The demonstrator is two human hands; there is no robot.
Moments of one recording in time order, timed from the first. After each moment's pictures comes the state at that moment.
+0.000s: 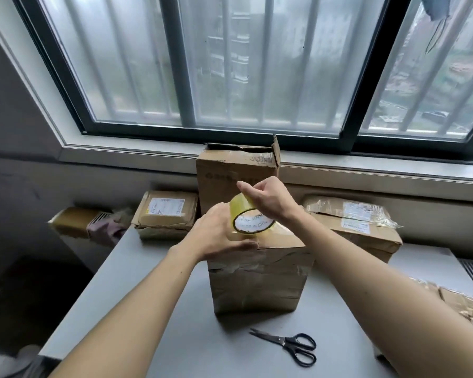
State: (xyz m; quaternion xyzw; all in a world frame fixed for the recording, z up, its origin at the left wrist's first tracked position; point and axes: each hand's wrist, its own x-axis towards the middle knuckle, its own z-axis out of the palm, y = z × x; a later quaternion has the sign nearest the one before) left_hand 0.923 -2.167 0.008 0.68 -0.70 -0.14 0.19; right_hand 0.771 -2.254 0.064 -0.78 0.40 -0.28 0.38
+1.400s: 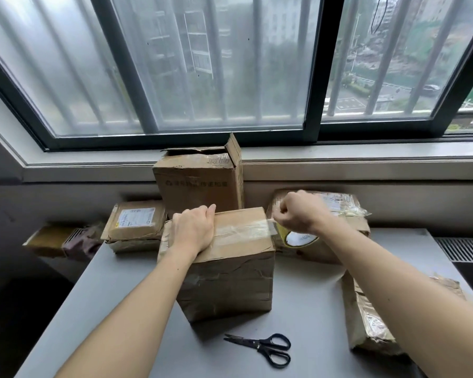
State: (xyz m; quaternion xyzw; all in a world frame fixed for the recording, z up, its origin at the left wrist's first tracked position) left_hand 0.860 -2.225 0.001 0.82 -0.56 0.00 0.12; right_hand 0.625 -2.316 0.030 -0.87 0.48 -0.10 0.07
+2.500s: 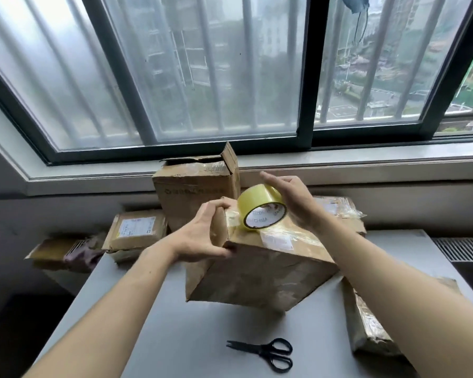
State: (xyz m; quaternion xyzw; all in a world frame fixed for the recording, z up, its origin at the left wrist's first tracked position) left_hand 0.867 -2.200 0.037 0.59 -0.71 -0.31 0.22; right_hand 0.640 -2.308 0.053 -0.59 0.35 -0.39 0.62
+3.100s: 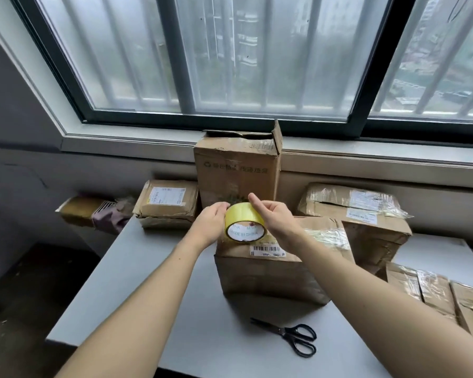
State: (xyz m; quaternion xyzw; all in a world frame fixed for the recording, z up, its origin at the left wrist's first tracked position) left_hand 0.920 -2.188 -0.025 0.74 -0.48 -0.32 0.35; right_hand 0.757 -2.256 -0.024 -0.58 0.40 -0.29 0.65
